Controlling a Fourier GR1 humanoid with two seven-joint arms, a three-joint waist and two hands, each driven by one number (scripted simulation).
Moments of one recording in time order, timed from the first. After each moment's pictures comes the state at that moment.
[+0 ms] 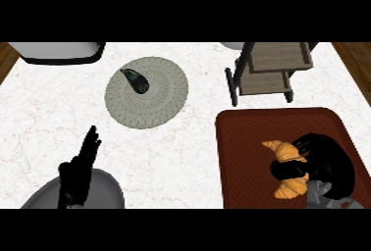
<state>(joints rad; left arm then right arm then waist) 0.08 0.25 -0.23 -1.45 0.10 0.35 0.00 -0.07 -0.19 0.19 -1.82 0.91 0.10 1.23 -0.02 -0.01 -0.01</state>
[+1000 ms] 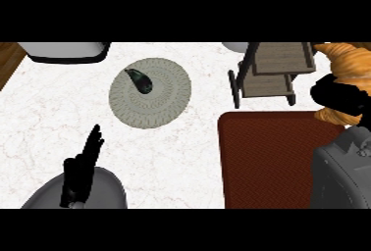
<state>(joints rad) 0.06 0.25 -0.23 -1.43 0.09 0.33 0.03 -0.67 -0.01 -0.01 -2.00 1.66 0.24 1.20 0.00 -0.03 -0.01</state>
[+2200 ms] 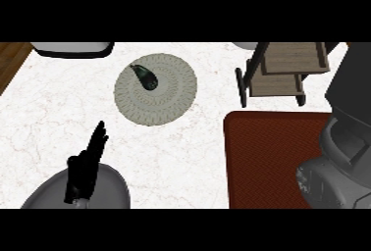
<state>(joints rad) 0.04 0.23 -0.24 -1.44 0.08 0.32 0.03 -1.52 -0.06 -0.56 -1.37 1.98 0.51 1.08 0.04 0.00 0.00</state>
